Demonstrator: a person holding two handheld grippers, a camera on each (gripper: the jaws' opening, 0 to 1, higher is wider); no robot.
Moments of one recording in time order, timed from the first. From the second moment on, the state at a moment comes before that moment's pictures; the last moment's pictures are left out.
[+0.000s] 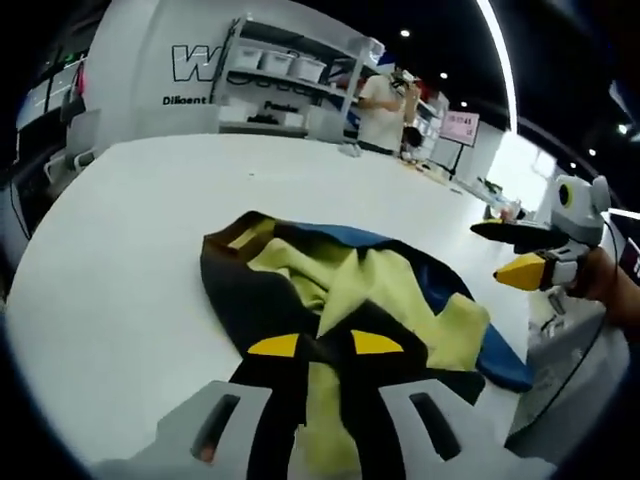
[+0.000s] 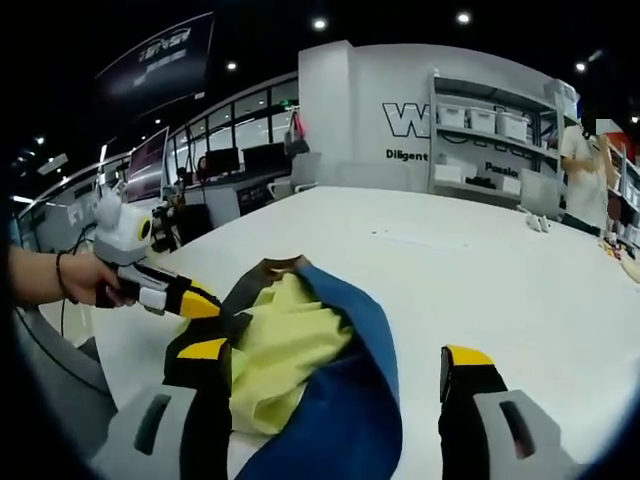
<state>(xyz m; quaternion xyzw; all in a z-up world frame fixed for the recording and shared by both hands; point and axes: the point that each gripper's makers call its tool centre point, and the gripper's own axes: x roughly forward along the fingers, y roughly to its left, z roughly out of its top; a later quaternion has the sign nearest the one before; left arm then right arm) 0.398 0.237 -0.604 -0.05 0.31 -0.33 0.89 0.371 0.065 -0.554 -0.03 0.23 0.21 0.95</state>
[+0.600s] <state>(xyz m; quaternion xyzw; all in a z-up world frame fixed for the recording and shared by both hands) 0.374 0.231 -0.555 -0.09 0.27 -0.36 0.89 0.371 0.066 -0.558 -0.03 0.24 0.22 0.95</state>
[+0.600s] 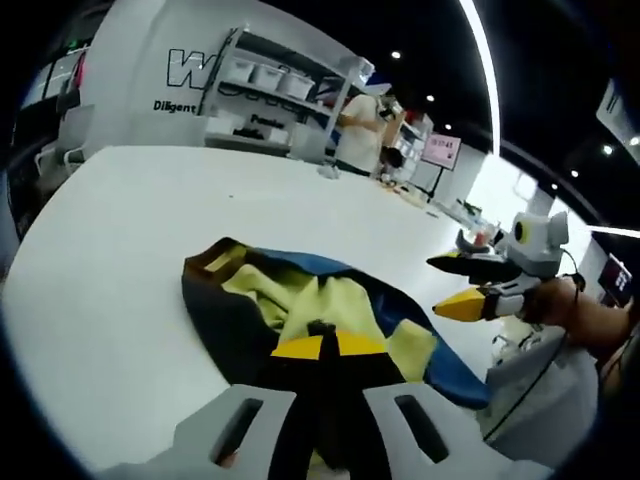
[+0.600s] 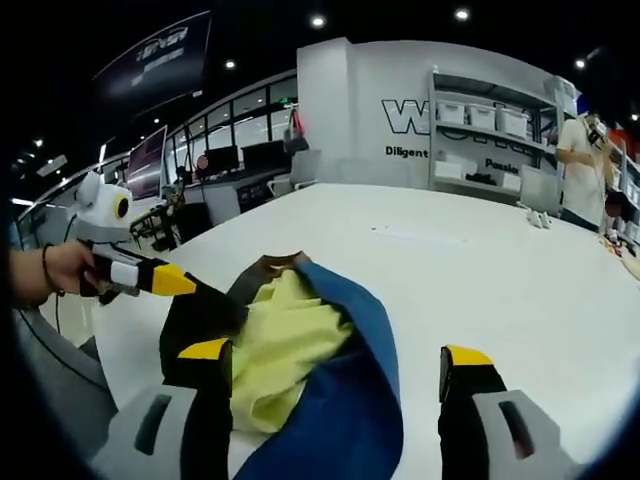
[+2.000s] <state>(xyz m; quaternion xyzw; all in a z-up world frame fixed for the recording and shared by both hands) 0.301 0.285 -0.516 -0.11 0.26 -0.31 0.91 0.346 0.162 -0.614 -0.11 0.35 0.36 0.86</state>
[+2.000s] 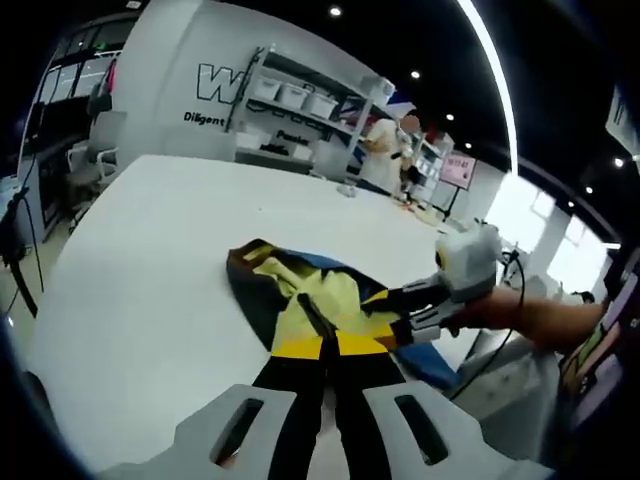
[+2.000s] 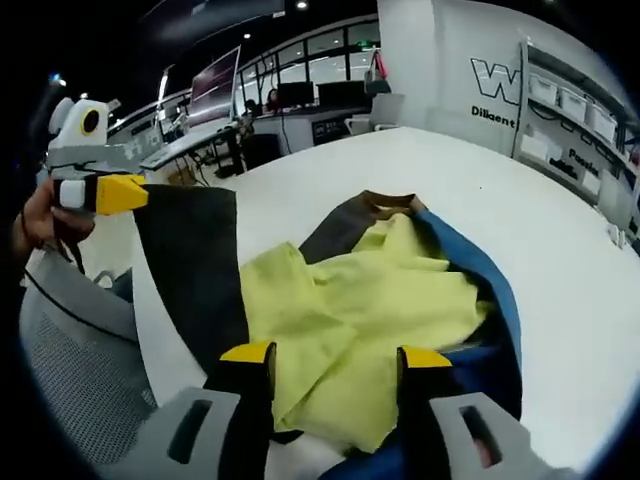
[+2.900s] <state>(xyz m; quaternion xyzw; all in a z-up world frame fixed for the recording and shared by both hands) 0.297 0.296 -0.537 -0.08 0.29 -0.30 0.91 0.344 0.167 -0.642 -0.21 0.38 0.37 0.82</state>
